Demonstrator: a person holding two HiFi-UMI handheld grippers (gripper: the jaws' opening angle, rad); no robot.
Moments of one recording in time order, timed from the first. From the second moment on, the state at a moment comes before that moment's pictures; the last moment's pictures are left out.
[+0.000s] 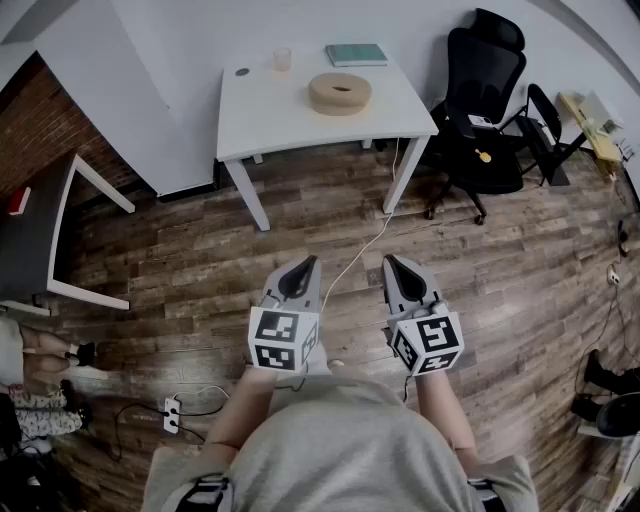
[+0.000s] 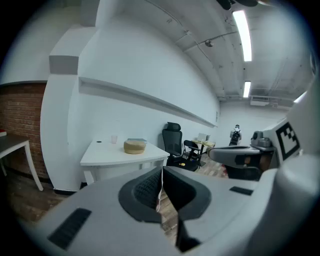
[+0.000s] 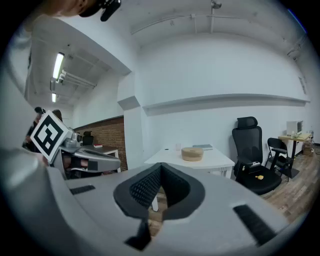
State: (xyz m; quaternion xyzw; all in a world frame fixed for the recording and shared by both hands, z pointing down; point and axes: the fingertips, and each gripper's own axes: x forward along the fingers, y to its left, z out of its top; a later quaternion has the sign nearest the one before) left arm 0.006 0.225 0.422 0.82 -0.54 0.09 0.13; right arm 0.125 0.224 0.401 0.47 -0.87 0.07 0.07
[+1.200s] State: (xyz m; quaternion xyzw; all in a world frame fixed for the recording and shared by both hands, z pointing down) left arm 0.017 0.291 0.406 0.83 -0.54 0.08 0.12; right arm 0.123 0.297 0.397 0.46 -0.88 0.07 0.07
